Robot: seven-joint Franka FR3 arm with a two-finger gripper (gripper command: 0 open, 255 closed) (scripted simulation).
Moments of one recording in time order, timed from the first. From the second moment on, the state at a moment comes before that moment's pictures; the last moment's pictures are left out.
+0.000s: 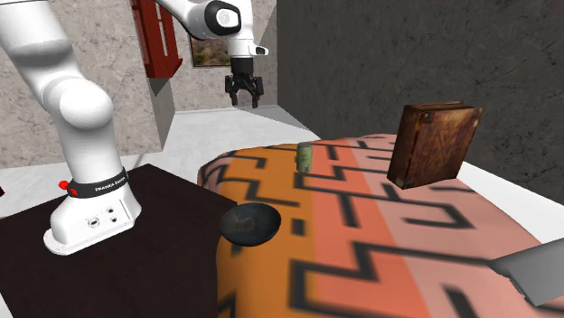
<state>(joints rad) -0.11 -0.21 -0.15 -2.36 -0.08 2.13 -0.25</state>
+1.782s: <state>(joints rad) -0.28 0.62 -0.18 -1.74 0.16 2.34 -0.56</state>
